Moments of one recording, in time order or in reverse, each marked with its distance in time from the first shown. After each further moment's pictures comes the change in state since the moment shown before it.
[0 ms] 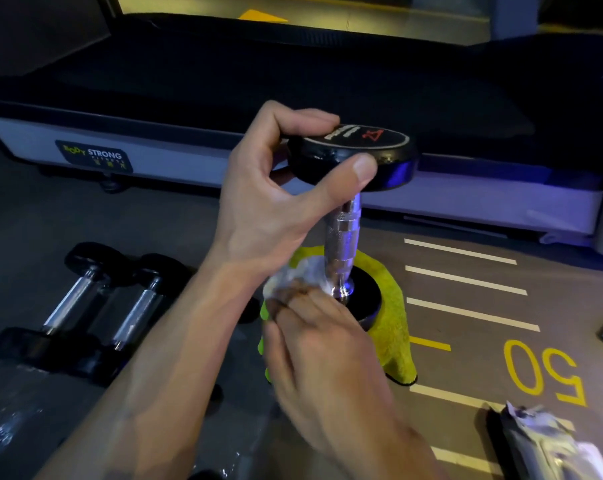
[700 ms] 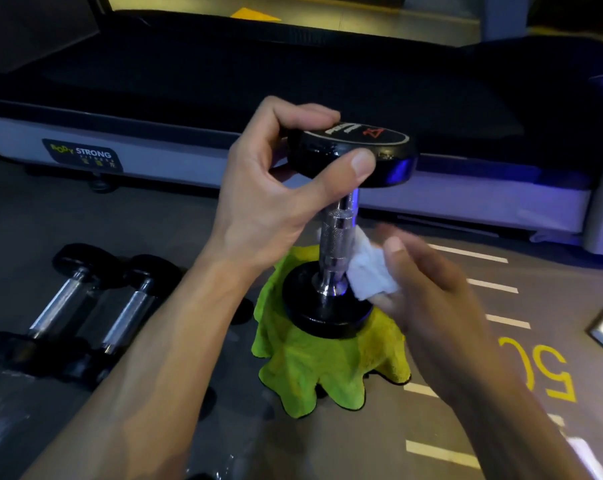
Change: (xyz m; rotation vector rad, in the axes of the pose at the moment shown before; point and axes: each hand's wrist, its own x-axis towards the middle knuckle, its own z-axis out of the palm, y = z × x) left_hand 0.005 -0.003 0.004 -0.029 -0.027 -0.014; right_hand 0.009 0.062 -0.058 1.163 0.245 0.680
